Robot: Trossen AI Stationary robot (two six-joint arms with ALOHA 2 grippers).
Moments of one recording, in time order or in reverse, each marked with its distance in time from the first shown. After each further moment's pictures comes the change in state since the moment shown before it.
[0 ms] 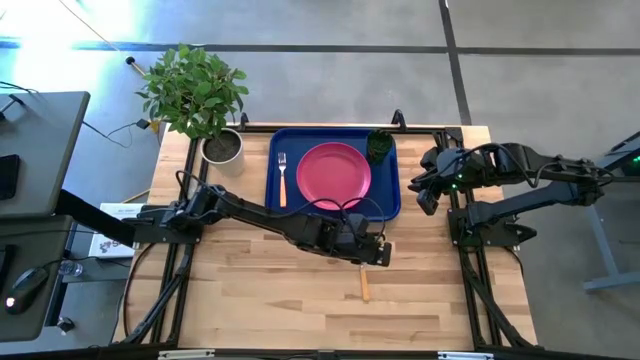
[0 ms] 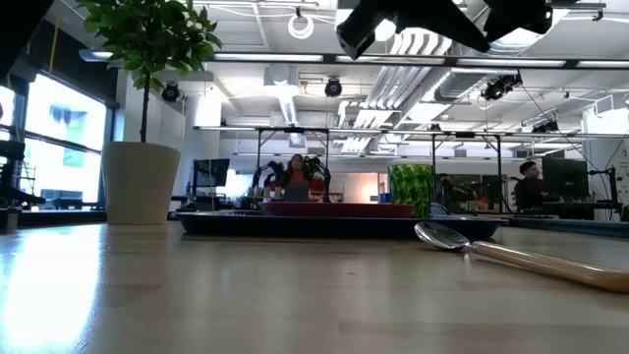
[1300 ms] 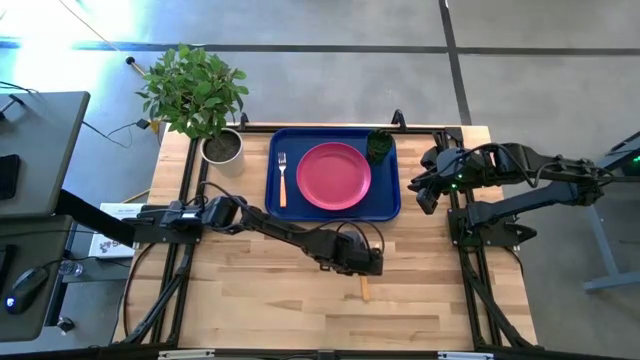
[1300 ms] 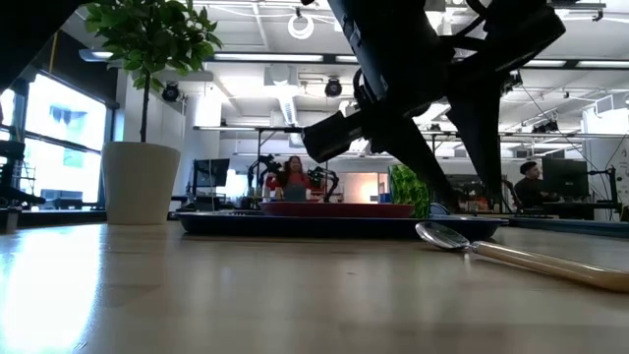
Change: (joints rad) left arm -0.002 0.191 0.001 -0.128 0.123 -0.181; right arm 0.000 0.000 0.000 0.001 0.000 0.045
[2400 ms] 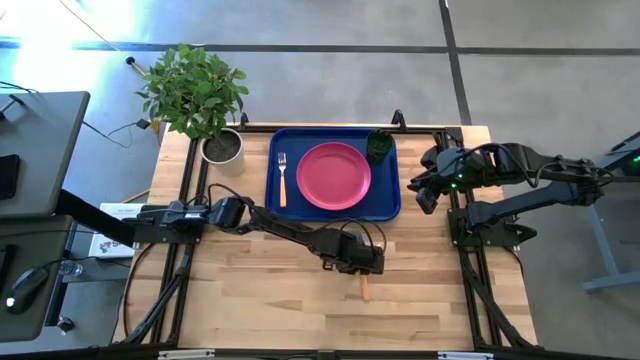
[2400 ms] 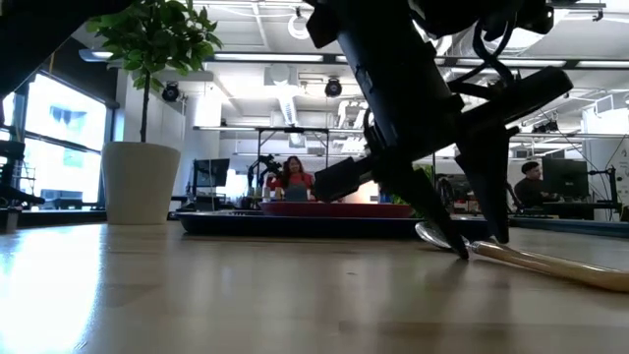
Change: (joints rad) left arm 0.028 0.078 0.002 0.055 0.077 0.018; right arm 0.000 0.000 0.000 0.009 0.000 0.002
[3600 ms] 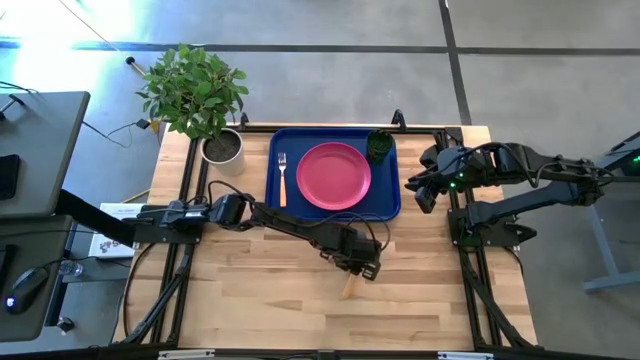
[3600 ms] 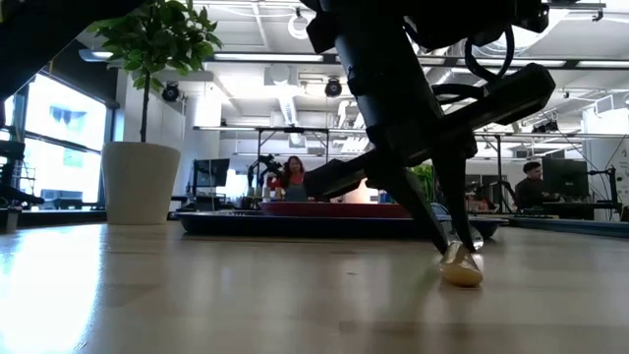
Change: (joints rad) left arm 0.031 0.012 -0.002 -0.114 0.108 0.367; right arm 0.000 0.000 0.000 0.042 -0.004 -0.001
